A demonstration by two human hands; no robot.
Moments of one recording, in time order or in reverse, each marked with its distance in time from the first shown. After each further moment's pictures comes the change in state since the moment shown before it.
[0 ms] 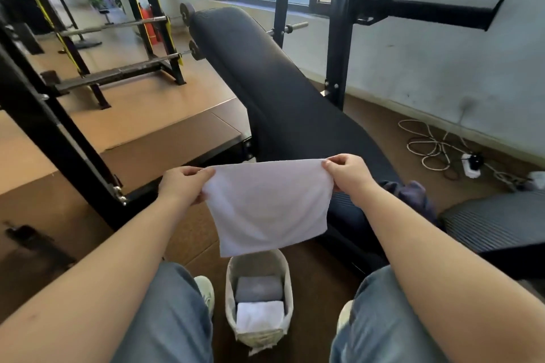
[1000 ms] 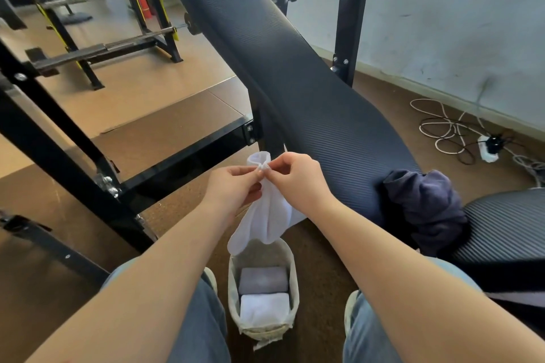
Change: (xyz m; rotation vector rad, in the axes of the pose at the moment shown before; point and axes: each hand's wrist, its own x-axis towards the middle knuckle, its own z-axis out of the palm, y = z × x) left_hand -0.035 0.008 0.080 -0.178 -0.235 -0.003; right_hand -0.031 -0.012 0.100 -0.192 -0.164 -0.371
